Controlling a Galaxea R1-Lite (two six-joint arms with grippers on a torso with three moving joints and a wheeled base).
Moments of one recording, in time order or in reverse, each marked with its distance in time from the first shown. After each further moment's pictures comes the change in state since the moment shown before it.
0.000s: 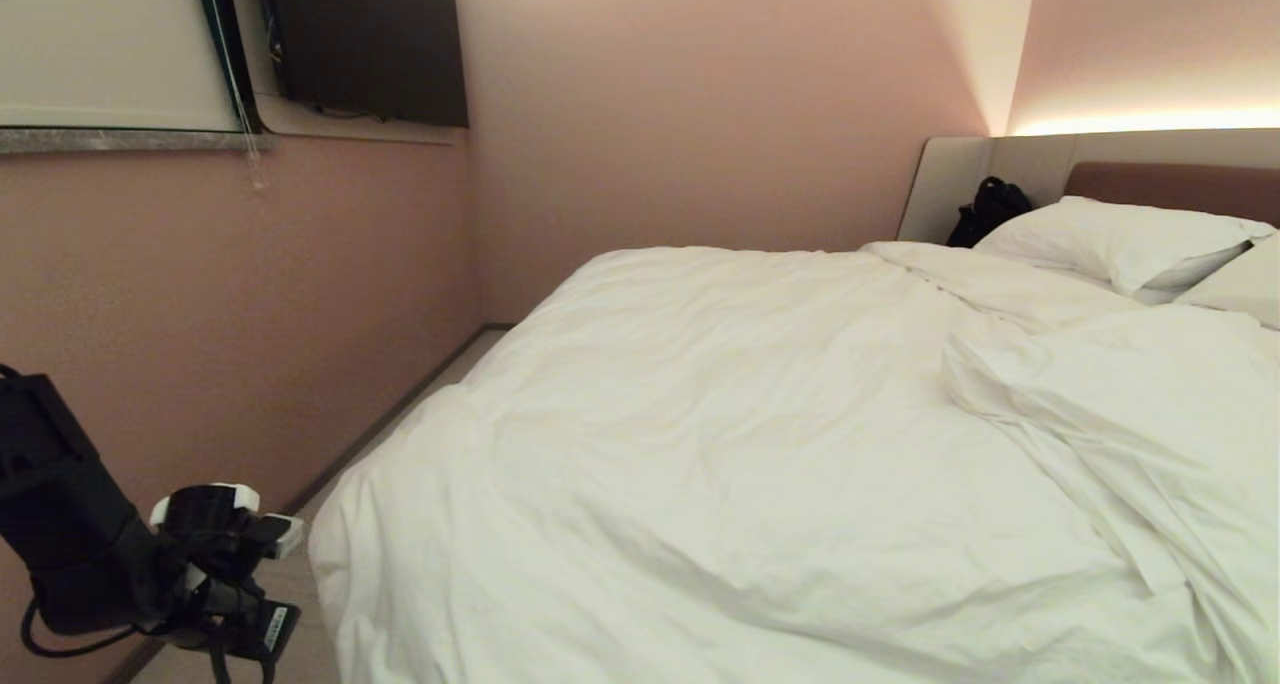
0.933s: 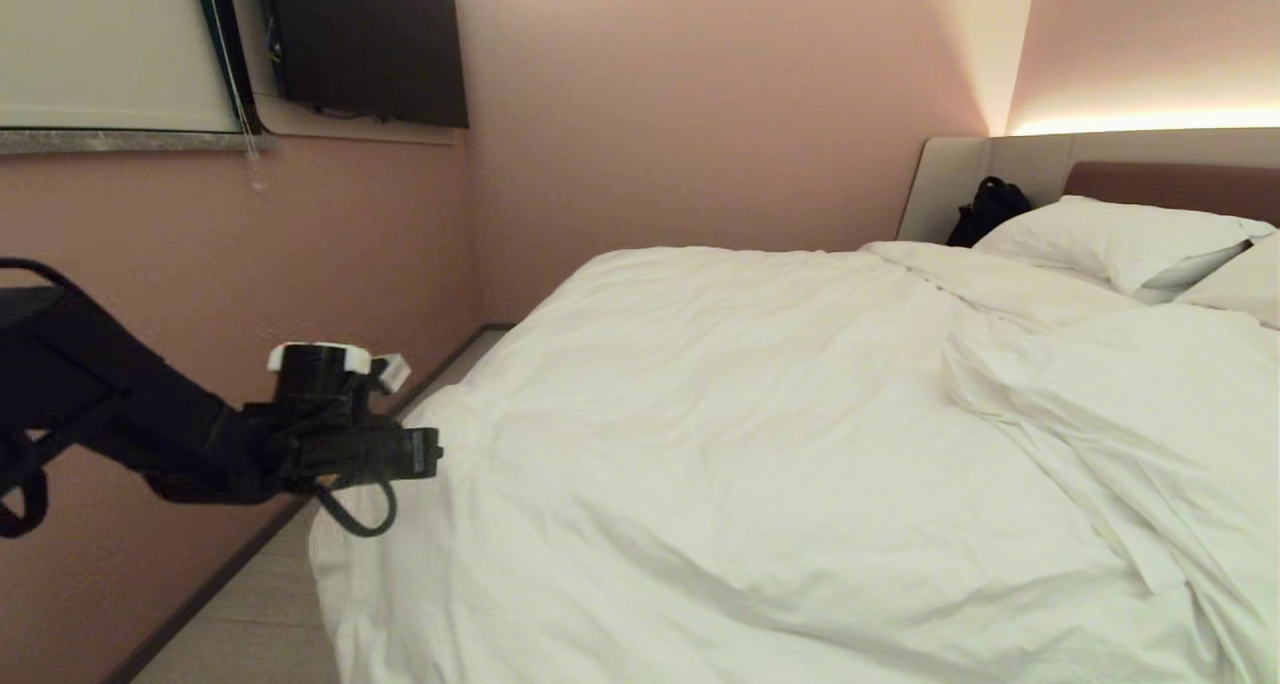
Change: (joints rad) left arm -0.324 -0.132 -0.345 0.040 -0.333 -0.467; right arm 0.000 0.000 0.000 0.000 0.000 0.000
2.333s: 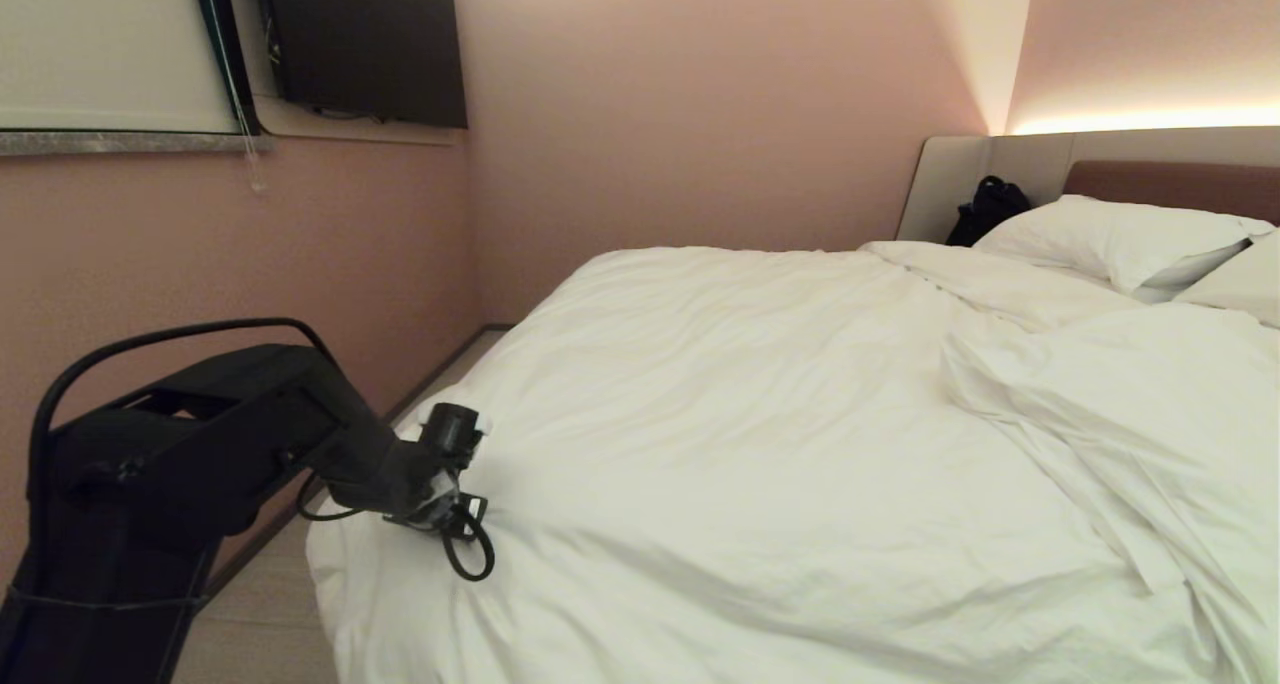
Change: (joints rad) left arm -0.136 0.329 -0.212 0.231 0.602 0.123; right arm 0.000 0.000 0.000 0.000 0.000 0.000
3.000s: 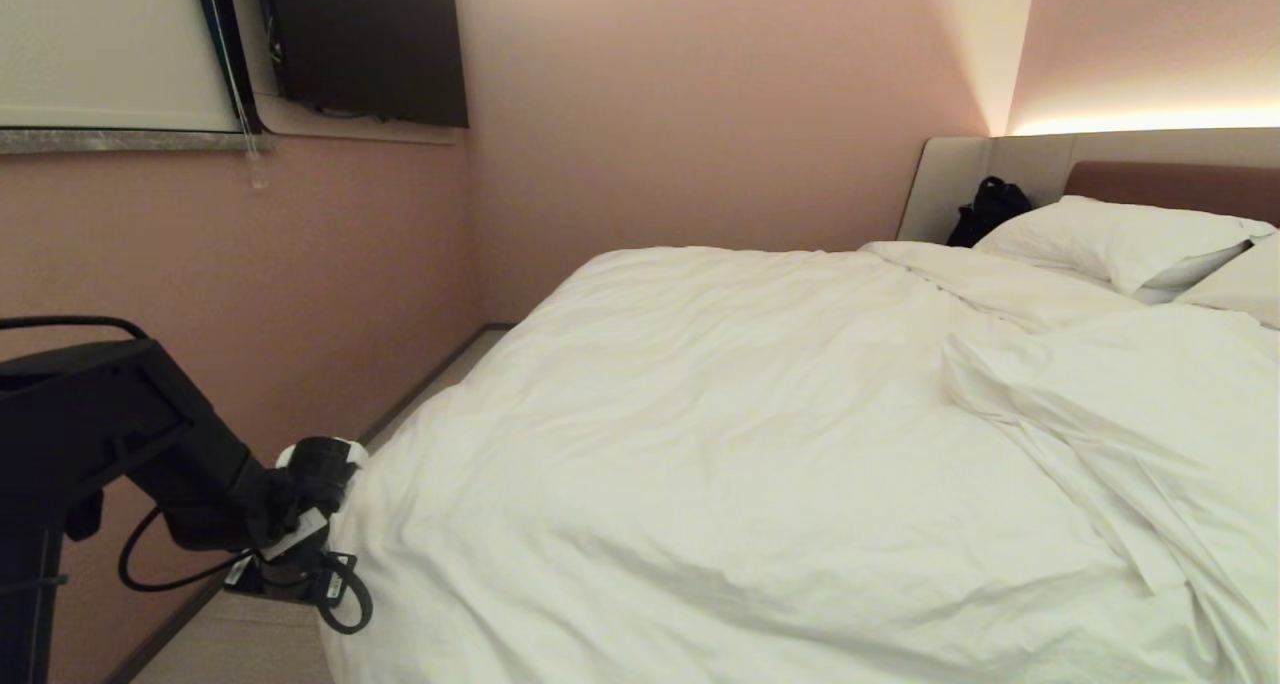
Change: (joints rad) left arm 0.255 -0.155 0.290 0.015 0.078 0.047; right arm 0.000 0.000 0.000 0.000 0.000 0.000
